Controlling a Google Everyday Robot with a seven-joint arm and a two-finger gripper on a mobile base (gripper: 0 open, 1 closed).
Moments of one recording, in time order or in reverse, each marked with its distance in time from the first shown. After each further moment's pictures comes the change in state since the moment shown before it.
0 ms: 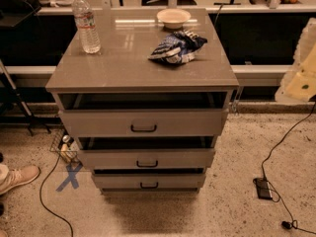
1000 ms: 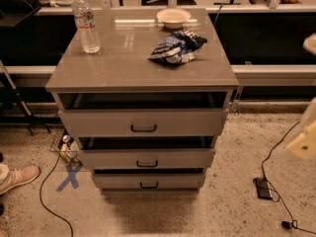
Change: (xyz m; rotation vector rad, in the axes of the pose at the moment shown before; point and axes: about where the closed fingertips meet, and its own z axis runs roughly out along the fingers) arm 0.058 0.059 0.046 -0.104 -0.096 0.267
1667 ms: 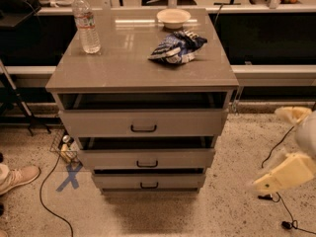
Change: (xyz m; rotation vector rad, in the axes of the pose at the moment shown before) arm 0.058 0.047 0.105 -0.169 -0.156 0.248
